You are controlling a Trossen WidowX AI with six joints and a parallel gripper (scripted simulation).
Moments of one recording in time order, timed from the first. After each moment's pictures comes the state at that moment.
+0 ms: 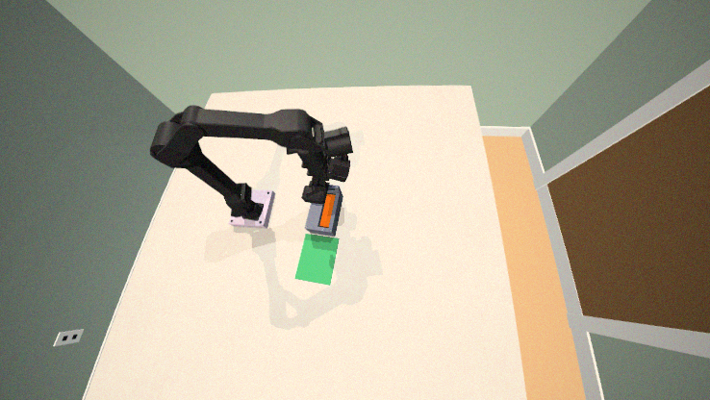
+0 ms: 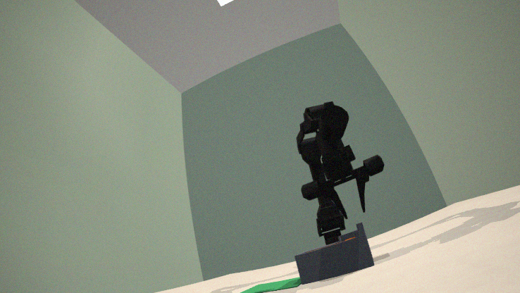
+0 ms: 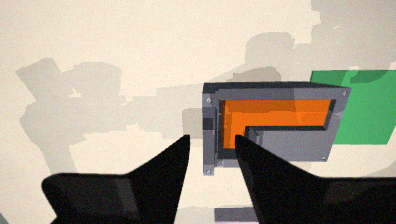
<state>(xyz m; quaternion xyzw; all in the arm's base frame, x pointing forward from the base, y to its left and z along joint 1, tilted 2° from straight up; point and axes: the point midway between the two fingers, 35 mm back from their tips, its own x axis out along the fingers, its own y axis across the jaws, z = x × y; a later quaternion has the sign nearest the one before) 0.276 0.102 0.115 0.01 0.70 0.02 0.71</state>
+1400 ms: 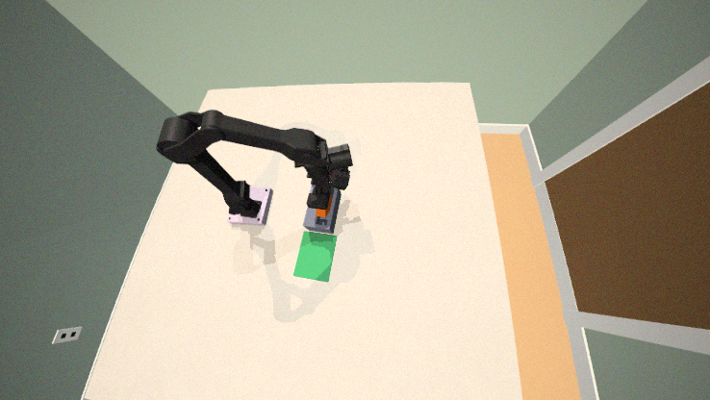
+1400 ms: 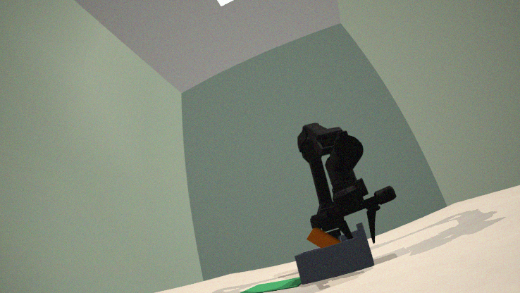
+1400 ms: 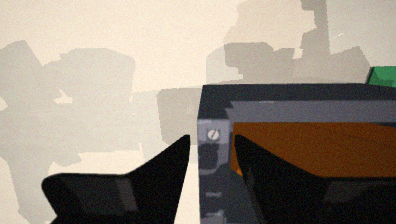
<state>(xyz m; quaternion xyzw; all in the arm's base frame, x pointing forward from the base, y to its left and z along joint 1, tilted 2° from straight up) 0.272 0.105 0.044 0.01 0.71 0.02 0.71</state>
